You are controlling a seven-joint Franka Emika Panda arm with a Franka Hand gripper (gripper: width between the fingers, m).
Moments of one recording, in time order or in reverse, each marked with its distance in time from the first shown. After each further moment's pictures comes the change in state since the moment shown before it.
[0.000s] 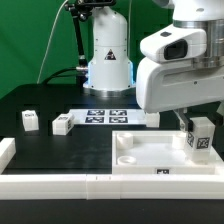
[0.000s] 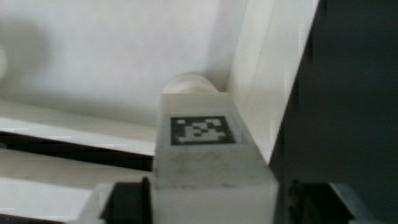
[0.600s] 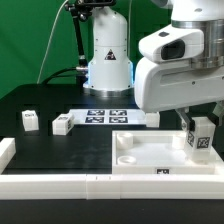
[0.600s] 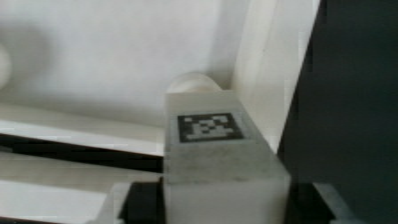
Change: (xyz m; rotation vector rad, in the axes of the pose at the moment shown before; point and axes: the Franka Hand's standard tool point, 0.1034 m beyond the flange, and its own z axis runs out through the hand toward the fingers) arm 0.000 0.002 0.000 0.000 0.001 0.030
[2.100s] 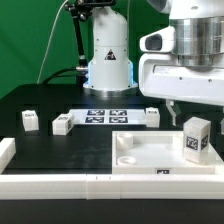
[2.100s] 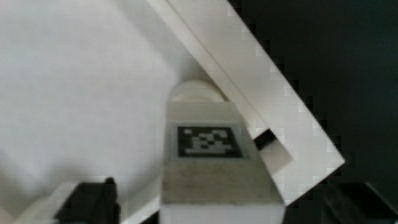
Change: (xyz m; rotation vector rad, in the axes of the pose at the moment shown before) arm -0.002 0.002 0.002 -0.009 0.090 0.659
